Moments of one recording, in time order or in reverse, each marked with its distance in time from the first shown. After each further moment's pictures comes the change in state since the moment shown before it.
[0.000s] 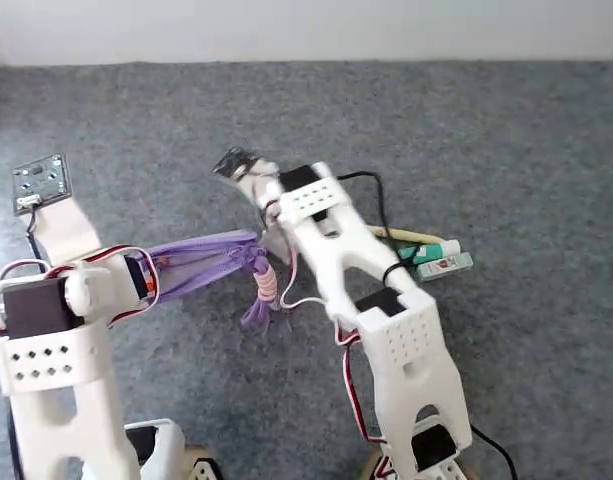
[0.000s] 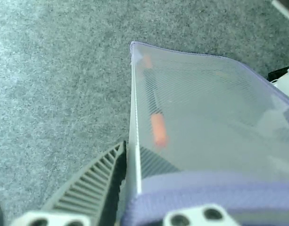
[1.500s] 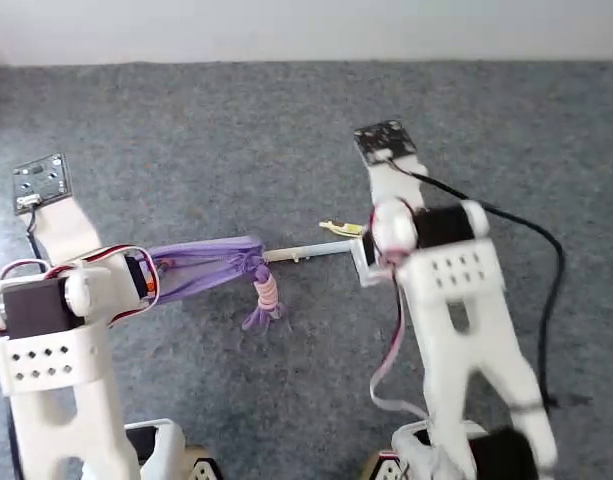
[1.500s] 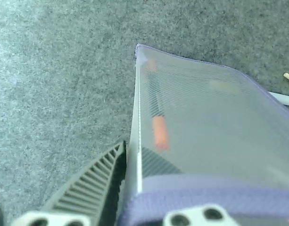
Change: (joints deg) left arm 0.0 0.0 0.0 -0.4 0.0; right arm 12.9 -61.9 41.2 12.2 -20.0
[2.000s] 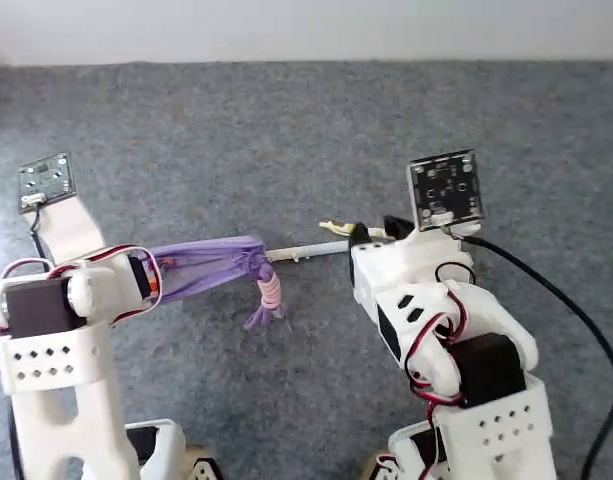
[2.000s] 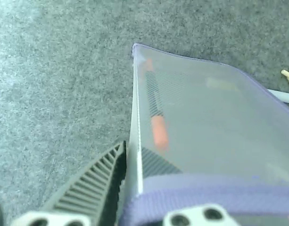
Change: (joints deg) left arm 0.6 0.0 0.0 0.0 0.0; right arm -4.7 -38.9 18.8 -15.8 -10.4
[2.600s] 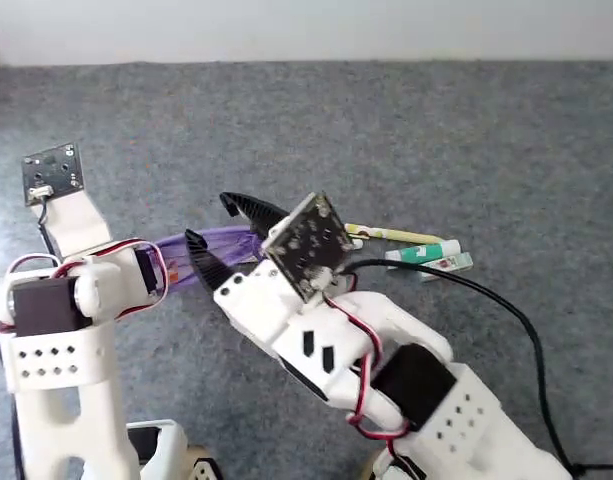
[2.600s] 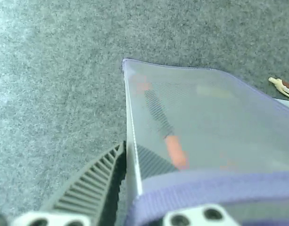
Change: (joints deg) left arm 2.5 0.0 0.0 -3.3 0.0; right arm -31.8 4.0 0.0 -31.1 4.7
